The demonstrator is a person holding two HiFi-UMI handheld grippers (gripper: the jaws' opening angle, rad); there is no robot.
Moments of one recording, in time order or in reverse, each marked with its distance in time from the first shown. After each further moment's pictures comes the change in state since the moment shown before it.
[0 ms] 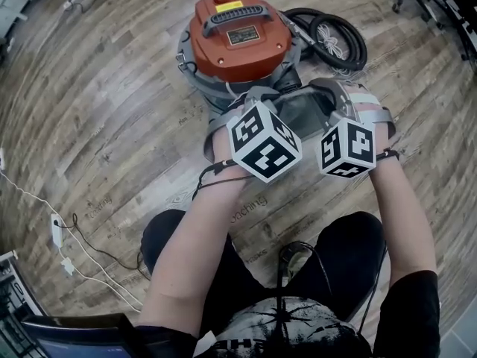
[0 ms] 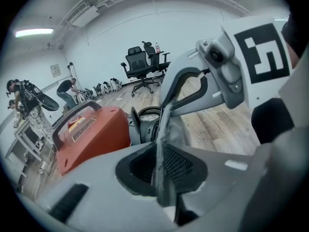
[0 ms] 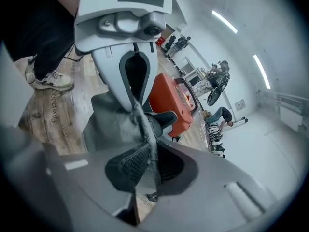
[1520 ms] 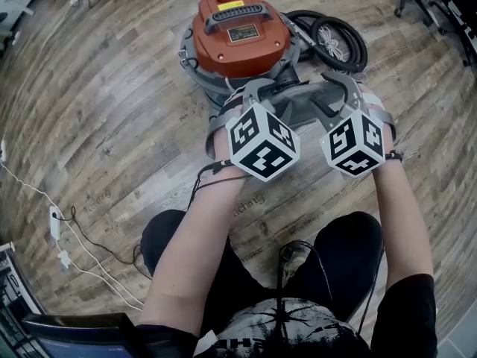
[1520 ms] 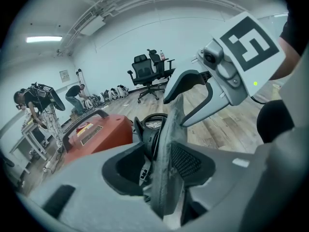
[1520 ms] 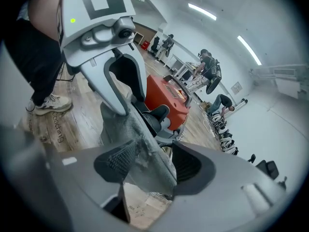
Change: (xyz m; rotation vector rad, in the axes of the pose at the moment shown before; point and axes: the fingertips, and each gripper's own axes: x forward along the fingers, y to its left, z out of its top) left arm -0.012 -0.005 0.016 -0.014 -0.086 0.079; right arm -0.019 0.000 -0.015 0.217 -0.034 0.041
